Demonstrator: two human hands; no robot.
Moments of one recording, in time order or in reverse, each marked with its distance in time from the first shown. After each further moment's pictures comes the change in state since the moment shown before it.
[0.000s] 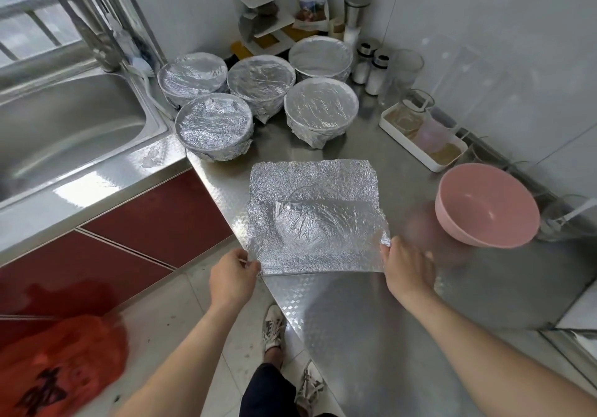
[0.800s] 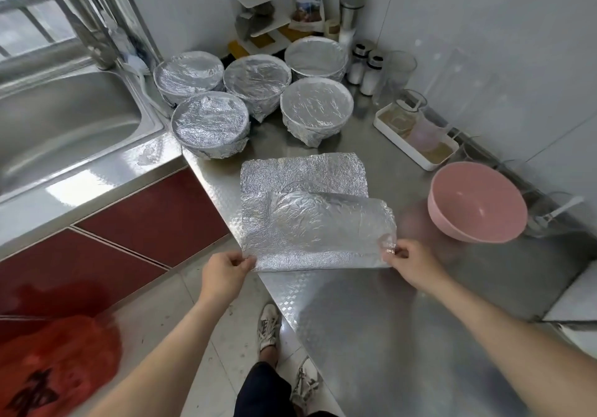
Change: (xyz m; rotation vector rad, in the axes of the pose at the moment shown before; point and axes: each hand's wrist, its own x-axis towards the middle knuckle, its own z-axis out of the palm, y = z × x) left_hand 0.010 -0.020 -0.002 -0.192 -0.116 0.015; right_hand 0.011 0.045 0.004 0.681 -0.202 -0.082
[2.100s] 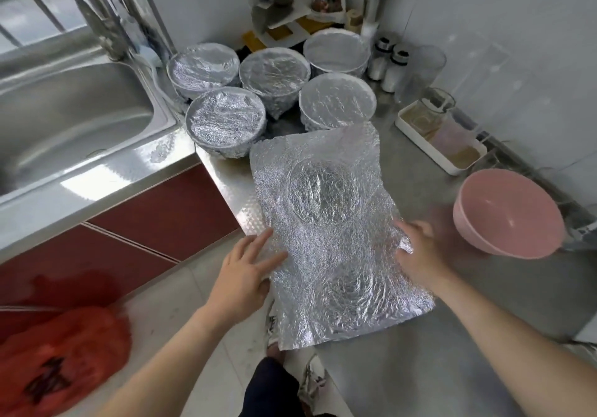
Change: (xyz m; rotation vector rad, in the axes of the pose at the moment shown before) left_hand 0.007 -0.013 -0.012 0.671 -0.132 0.696; right_hand 0.026 -0.029 0.008 -0.215 -0.006 -0.062
